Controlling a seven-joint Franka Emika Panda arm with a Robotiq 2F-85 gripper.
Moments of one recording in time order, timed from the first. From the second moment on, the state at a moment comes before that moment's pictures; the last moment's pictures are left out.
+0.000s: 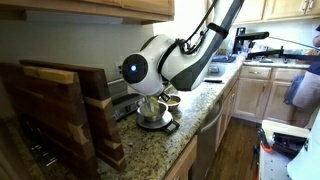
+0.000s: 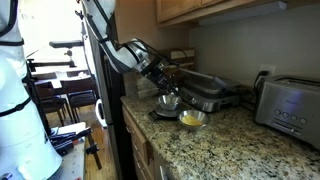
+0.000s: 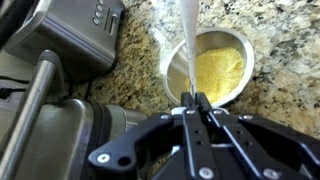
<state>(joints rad) 0.13 0.21 0.16 -2.30 -1.37 2.09 0.03</state>
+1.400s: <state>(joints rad) 0.13 0.21 0.18 -2.35 -1.63 2.14 0.37</state>
